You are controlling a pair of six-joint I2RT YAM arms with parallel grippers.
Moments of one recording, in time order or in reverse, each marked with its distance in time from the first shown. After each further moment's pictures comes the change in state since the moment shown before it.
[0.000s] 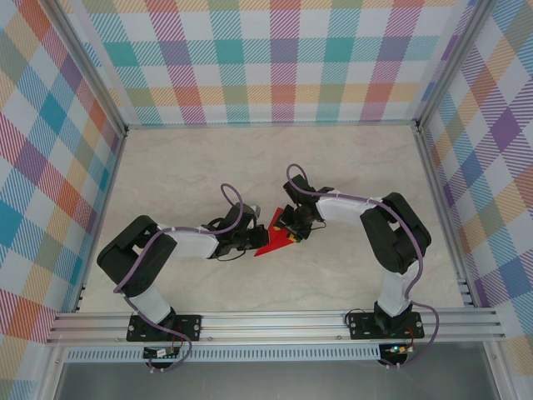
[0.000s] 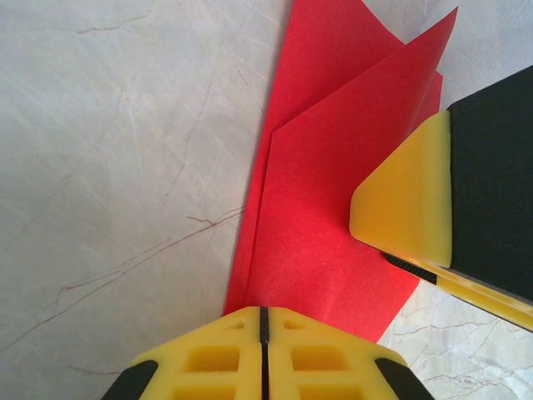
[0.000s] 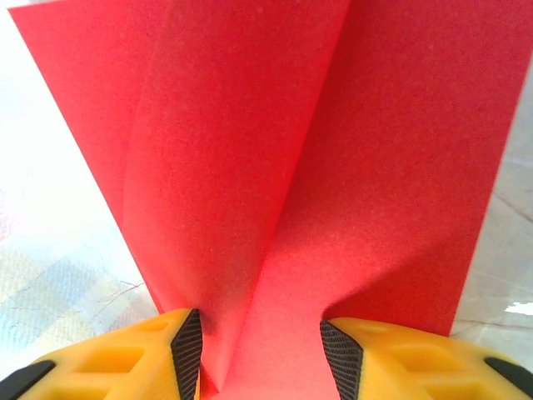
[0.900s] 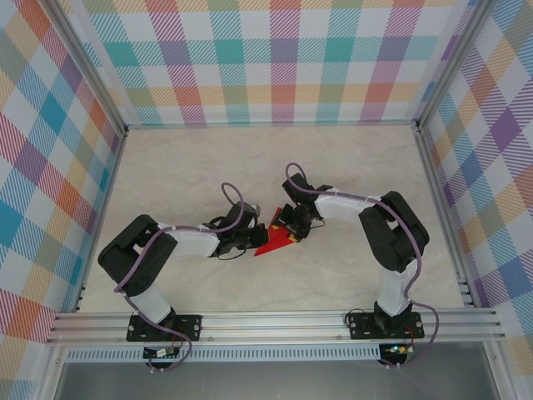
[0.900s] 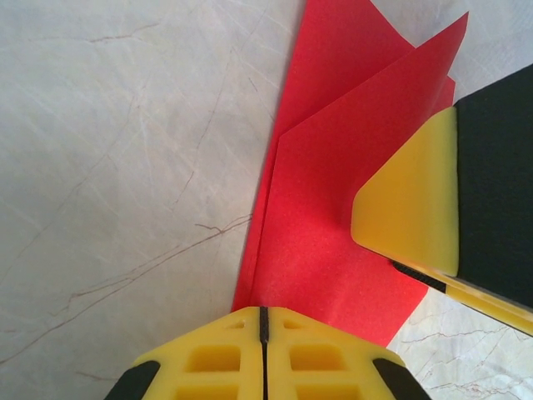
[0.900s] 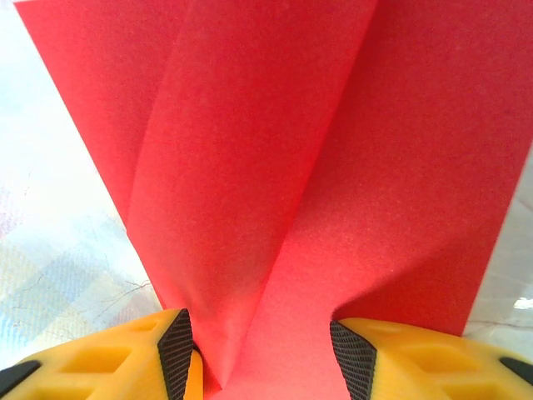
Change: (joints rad) left arm 0.000 0.008 0.023 -0.037 -0.014 0.000; right arm -0.001 0.021 0.028 -0.026 -0.010 -0.003
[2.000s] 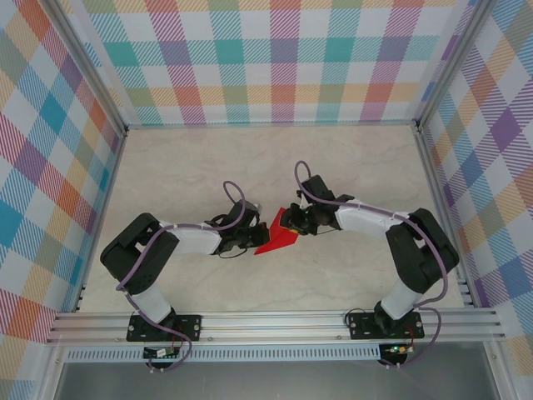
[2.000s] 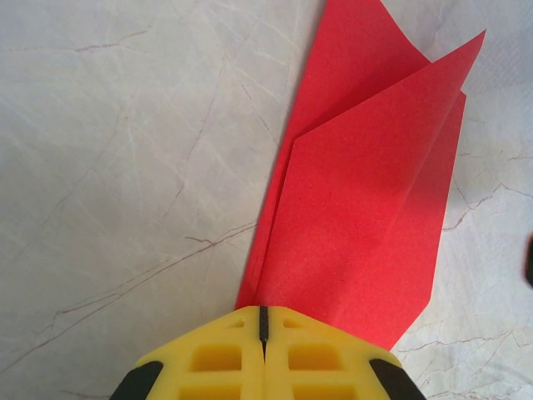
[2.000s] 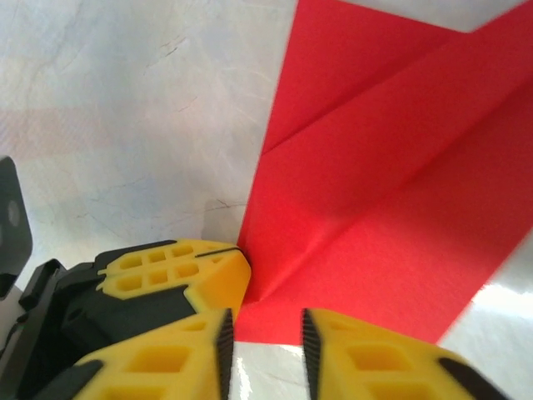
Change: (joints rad) left arm 0.000 0.019 0.031 -0.032 0.002 0.000; right arm -0.033 -0.234 -0.199 0.251 -0.097 -0.289
